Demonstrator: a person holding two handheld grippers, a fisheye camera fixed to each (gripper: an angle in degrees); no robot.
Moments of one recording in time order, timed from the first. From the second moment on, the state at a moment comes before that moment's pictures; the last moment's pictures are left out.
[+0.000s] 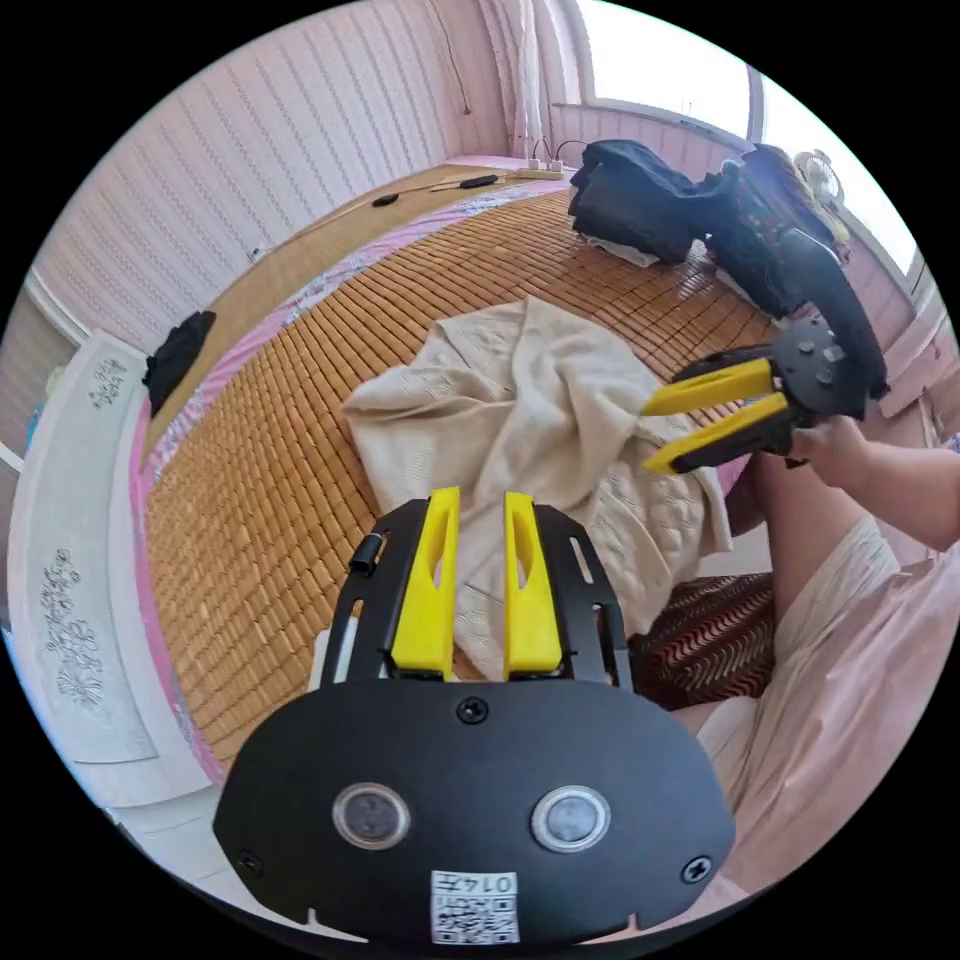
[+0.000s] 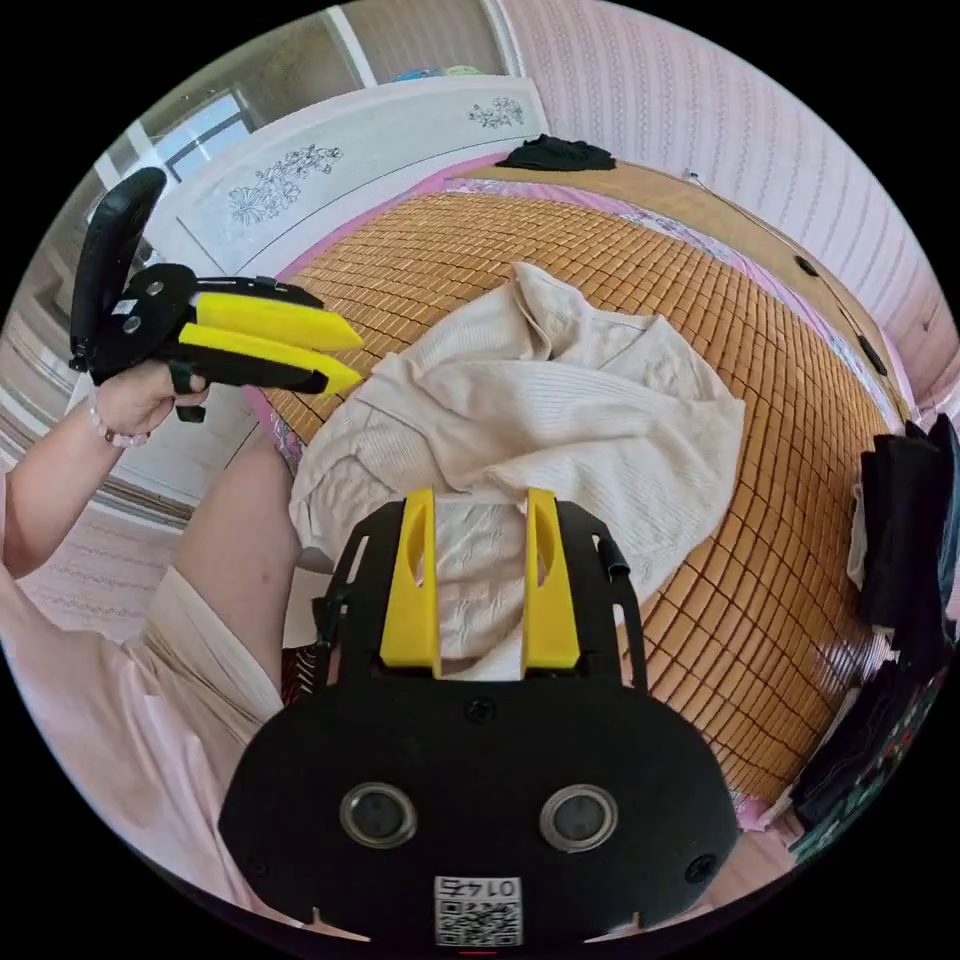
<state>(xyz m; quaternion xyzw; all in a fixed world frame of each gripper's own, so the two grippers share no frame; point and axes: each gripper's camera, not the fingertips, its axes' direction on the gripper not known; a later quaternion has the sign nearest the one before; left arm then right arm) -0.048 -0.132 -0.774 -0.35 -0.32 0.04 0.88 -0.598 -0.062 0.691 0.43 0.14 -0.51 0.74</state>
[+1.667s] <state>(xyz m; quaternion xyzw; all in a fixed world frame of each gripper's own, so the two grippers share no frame) -0.261 -0.019 -0.914 -0.21 -0.37 -0.23 0.88 -0.593 -0.122 0.468 0.49 0.21 -0.35 0.77</state>
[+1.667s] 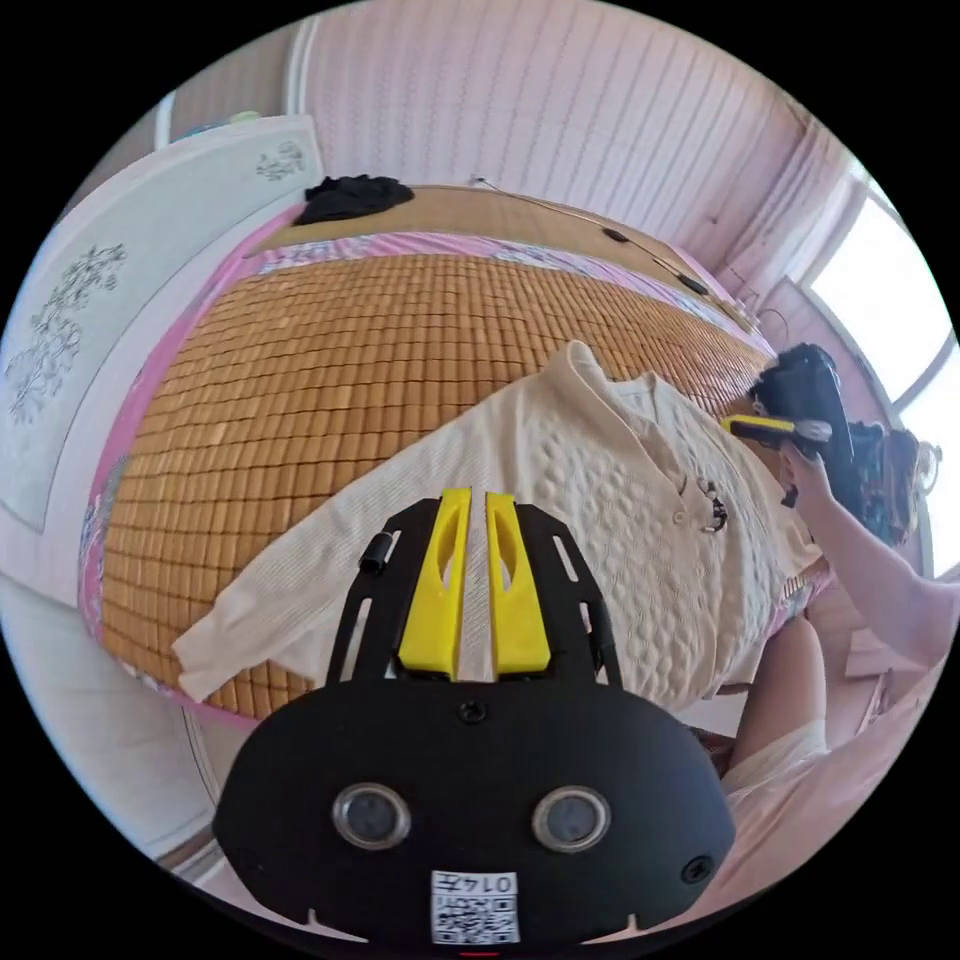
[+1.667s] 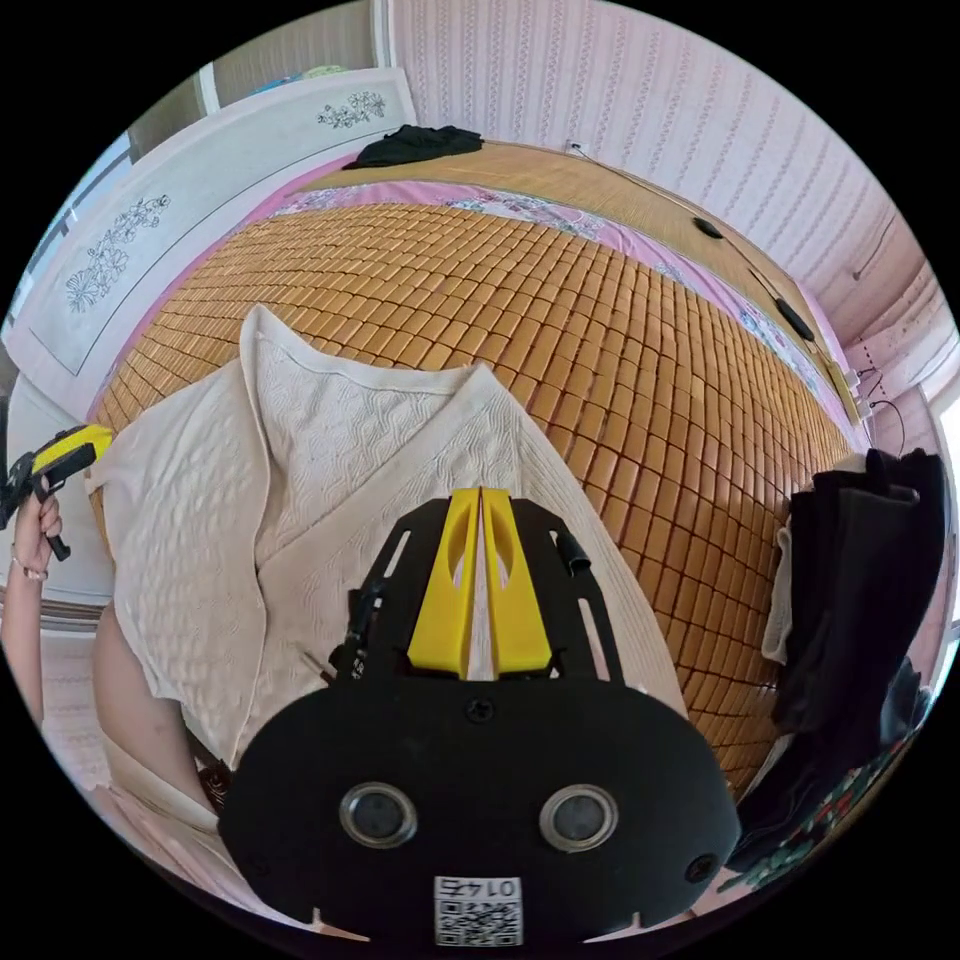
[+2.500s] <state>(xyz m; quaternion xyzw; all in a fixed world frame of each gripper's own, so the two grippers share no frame) -0.247 -0.071 -0.744 -0.33 -0.35 -0.07 0.87 -0.465 -0.012 0.500 0.50 0.12 -0.42 0.75</state>
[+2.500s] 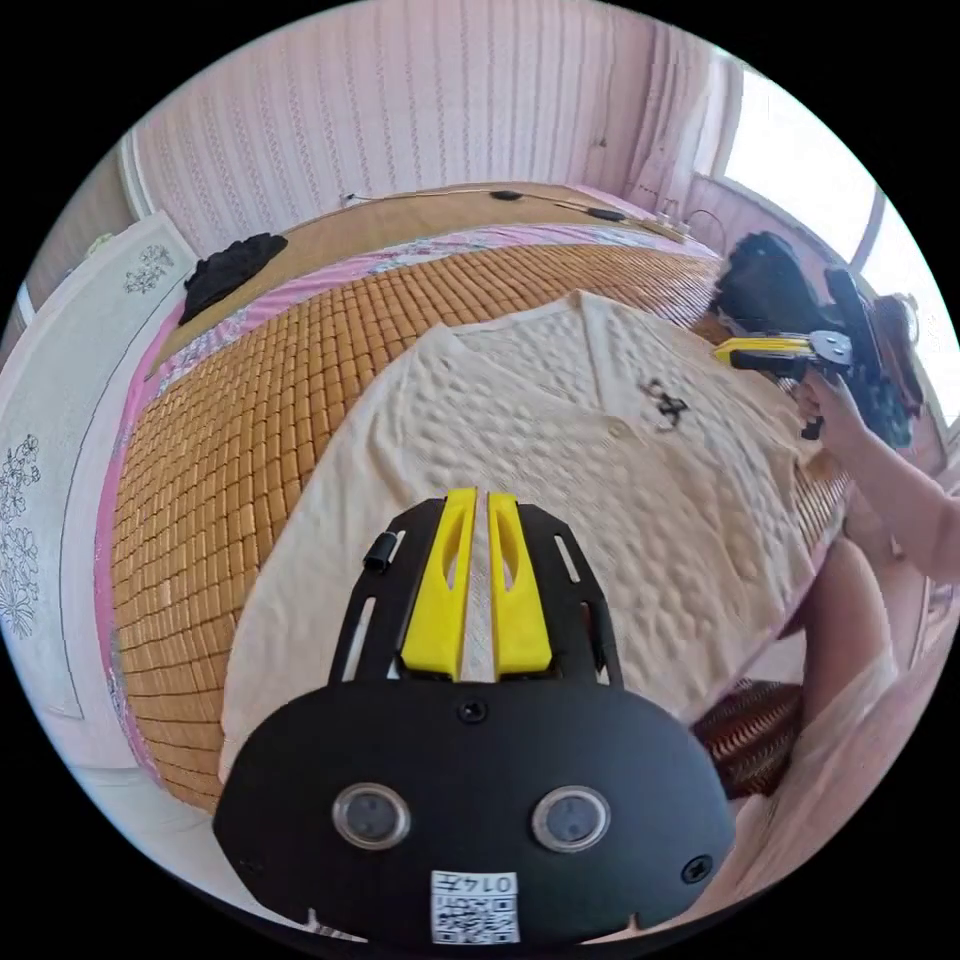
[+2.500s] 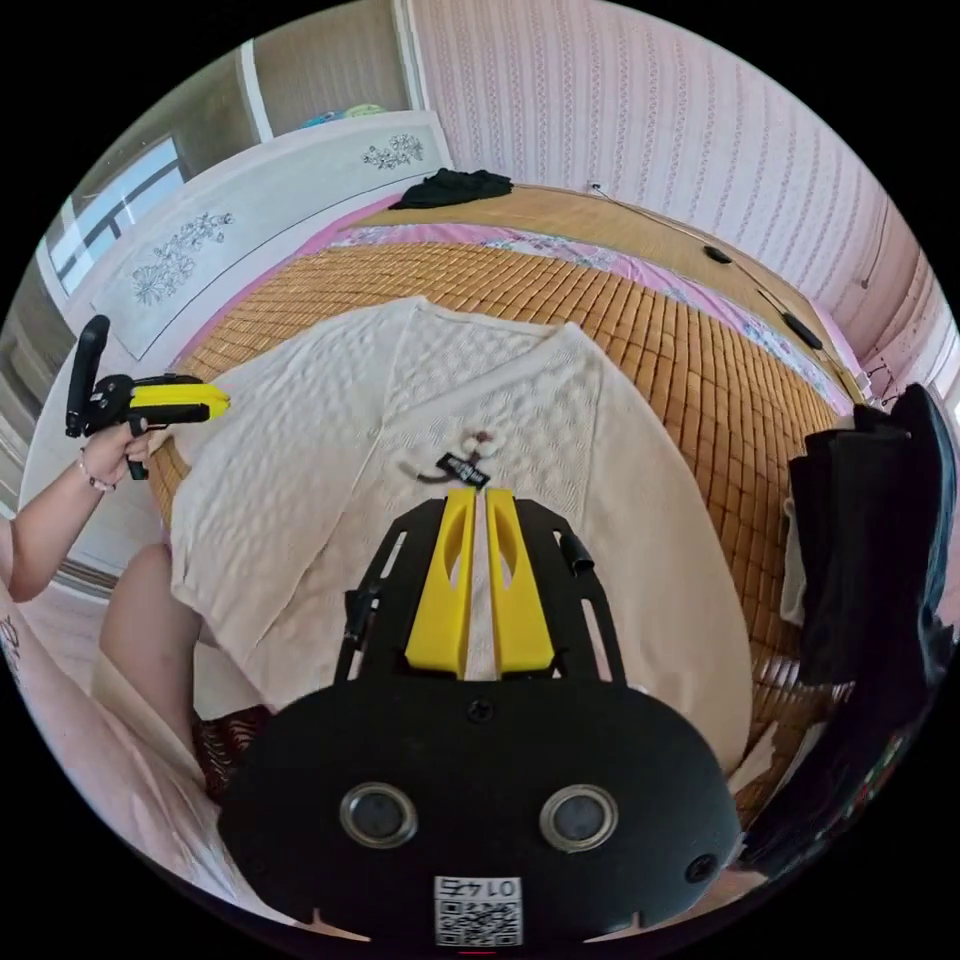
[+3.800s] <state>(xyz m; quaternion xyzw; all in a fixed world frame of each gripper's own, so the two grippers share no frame) 0.020 -0.082 -0.354 -0.47 -0.13 0.06 0.87 -0.134 -0.010 0.504 0.67 0.02 -0.11 0.73</state>
